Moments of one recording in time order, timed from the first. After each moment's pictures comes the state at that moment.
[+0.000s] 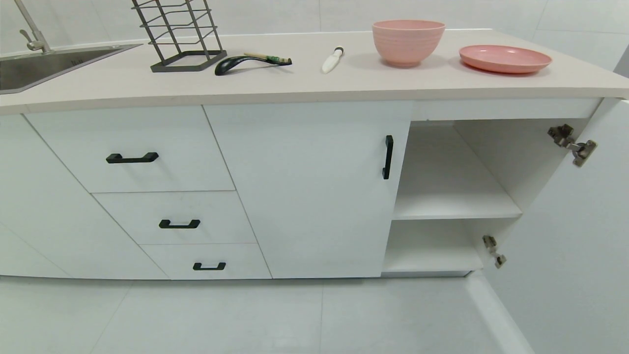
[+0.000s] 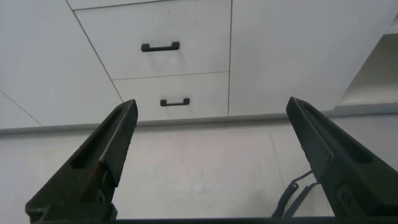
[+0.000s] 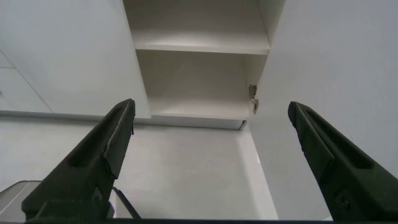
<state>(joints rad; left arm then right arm) 0.01 0.00 0.00 0.00 0.00 0.07 0.00 0.00 0.00 0.00 0.05 -0.04</state>
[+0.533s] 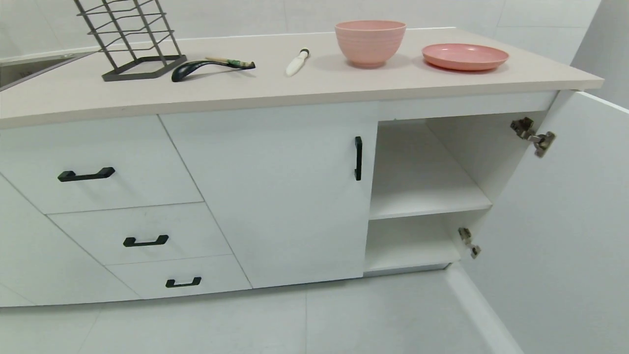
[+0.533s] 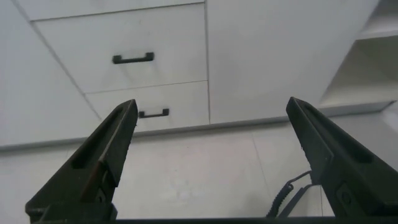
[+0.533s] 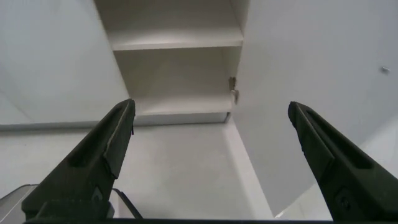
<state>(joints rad) 0.01 0.00 0.00 0.00 0.01 0.04 0.00 0.00 0.00 0.00 0.04 -0.02</state>
